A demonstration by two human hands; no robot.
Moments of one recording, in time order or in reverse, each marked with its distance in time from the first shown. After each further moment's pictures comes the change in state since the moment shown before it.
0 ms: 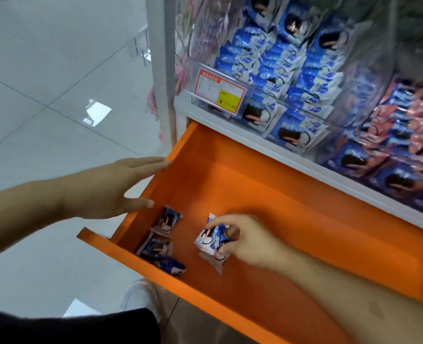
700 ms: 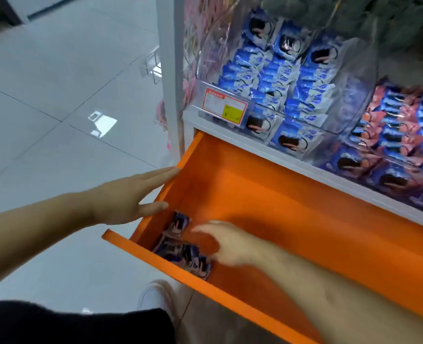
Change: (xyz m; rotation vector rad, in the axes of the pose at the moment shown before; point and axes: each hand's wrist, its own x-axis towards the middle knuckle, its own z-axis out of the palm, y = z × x) left_hand 0.003 -0.022 0.018 -0.047 0.061 0.104; right_hand 0.029 -0.028 0.031 -0.399 -0.192 -0.144
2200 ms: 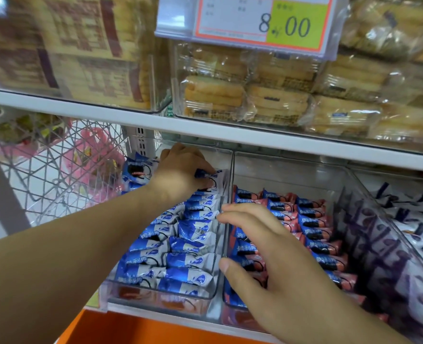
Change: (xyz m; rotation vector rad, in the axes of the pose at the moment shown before) left_hand 0.323 0.217 -0.196 0.160 0.685 0.226; right_hand -0.189 0.033 -0.238 -0.043 0.983 -0.004
